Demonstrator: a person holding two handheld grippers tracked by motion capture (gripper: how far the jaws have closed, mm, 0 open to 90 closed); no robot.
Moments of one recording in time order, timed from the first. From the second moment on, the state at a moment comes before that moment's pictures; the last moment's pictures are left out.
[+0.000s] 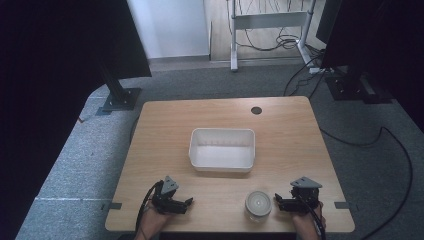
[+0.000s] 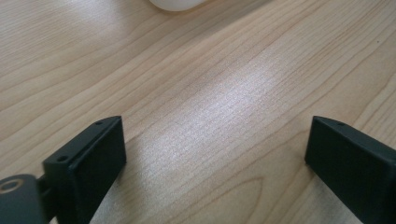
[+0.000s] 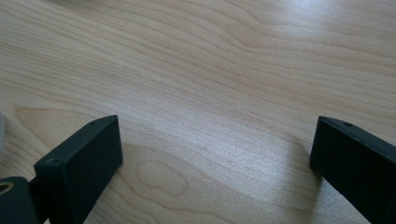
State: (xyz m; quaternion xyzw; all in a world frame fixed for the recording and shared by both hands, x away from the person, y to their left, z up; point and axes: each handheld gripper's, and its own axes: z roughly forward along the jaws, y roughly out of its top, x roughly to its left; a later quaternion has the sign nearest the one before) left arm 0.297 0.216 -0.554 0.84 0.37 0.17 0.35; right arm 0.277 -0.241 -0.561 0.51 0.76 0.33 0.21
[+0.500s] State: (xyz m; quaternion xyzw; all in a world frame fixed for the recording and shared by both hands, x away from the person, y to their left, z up) left arm 0.296 0.216 -0.554 0.84 0.38 0.17 0.35; right arm 0.277 -0.241 -0.561 0.51 0.76 0.33 0.21
